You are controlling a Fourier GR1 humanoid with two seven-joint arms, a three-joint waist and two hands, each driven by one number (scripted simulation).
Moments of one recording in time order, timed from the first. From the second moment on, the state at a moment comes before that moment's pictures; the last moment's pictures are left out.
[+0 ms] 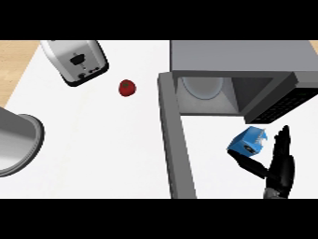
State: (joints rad) left arm 0.54 0.02 0.48 -2.35 0.43 -0.38 0.05; right arm 0.00 -0.03 -0.15 -1.16 -0.03 -0.45 -0.37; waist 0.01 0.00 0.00
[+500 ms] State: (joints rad) left arm 0.57 0.01 0.49 -2.35 0.45 -0.40 0.05; right arm -0.09 -0.04 -0.18 -0.96 -0.04 -0.39 -0.57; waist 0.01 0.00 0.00
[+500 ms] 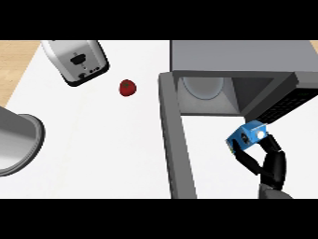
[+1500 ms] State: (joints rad) left arm 0.56 0.01 0.50 -2.34 0.47 -0.41 0.03; right arm -0.33 -0.19 -0.07 -0.70 0.00 0.13 -0.94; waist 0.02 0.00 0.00
